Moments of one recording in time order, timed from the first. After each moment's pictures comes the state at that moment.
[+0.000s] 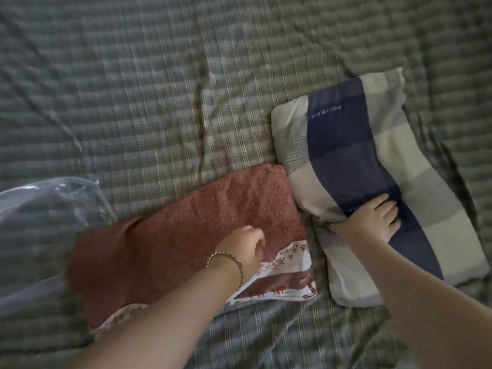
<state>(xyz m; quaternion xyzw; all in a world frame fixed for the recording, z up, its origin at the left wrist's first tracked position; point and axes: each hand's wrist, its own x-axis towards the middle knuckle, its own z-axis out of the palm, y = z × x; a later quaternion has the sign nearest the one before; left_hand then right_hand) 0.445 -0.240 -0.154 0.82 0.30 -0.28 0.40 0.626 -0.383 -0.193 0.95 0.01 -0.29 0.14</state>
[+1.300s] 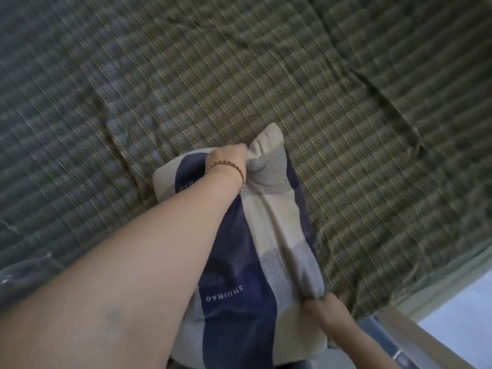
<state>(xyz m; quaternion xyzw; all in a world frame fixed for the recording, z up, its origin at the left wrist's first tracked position) 0.643 -0.244 -0.192 0.93 0.16 -0.31 0.11 0.489 -0.490 -0.183 0.76 -0.23 -0.58 -0.18</state>
